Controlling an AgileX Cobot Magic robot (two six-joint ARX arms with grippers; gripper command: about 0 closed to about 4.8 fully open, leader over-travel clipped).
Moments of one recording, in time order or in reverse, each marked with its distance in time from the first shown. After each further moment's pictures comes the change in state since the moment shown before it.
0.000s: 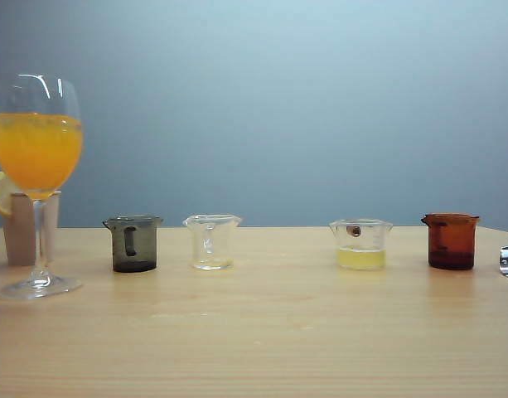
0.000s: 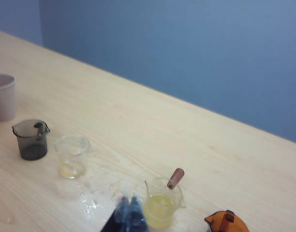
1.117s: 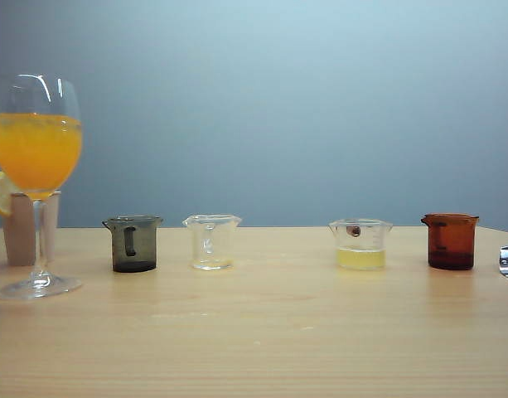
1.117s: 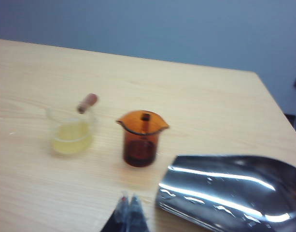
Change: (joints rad) left arm 0.000 0.000 0.000 0.000 0.000 0.000; right arm -0.408 -0.506 -0.469 -0.033 -0.104 0.084
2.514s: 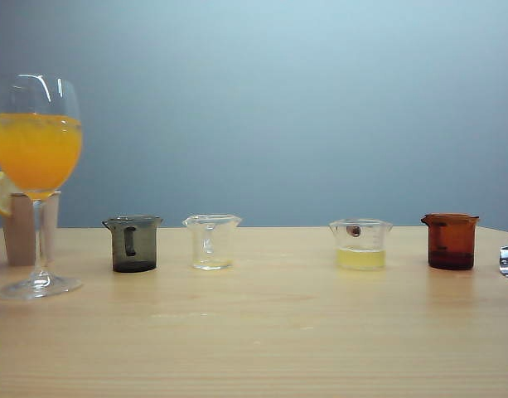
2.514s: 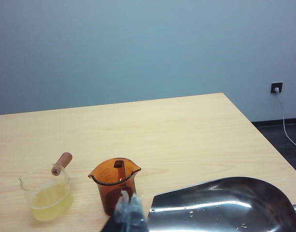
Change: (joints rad) left arm 0.000 0.000 0.000 0.000 0.000 0.000; right arm -0.201 -0.009 -0.038 0.186 -0.068 0.171
